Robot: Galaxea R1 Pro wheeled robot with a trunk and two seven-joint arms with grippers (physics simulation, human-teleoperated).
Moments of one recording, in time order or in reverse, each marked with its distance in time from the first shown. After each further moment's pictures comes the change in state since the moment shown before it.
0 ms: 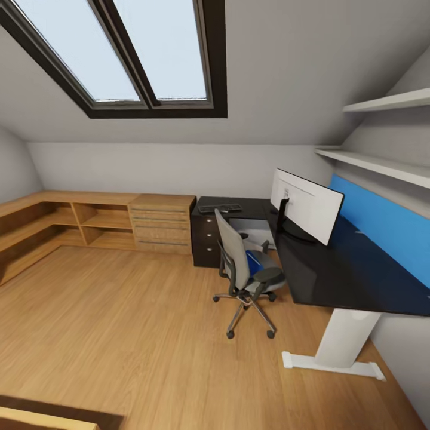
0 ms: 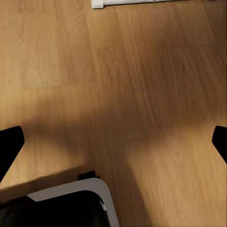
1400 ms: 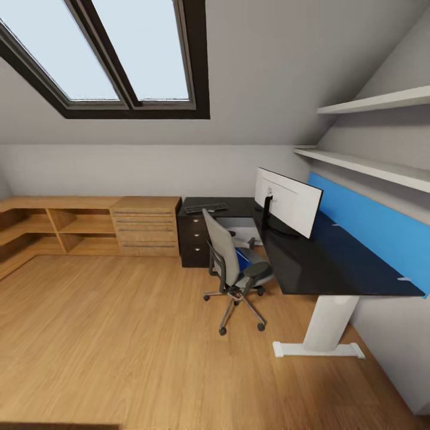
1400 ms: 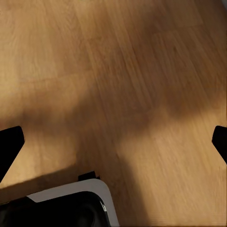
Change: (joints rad) left arm 0.000 0.001 0.001 0.000 0.000 -0.001 0.000; right arm 0.001 0.000 0.000 0.000 0.000 0.000 0.000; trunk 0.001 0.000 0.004
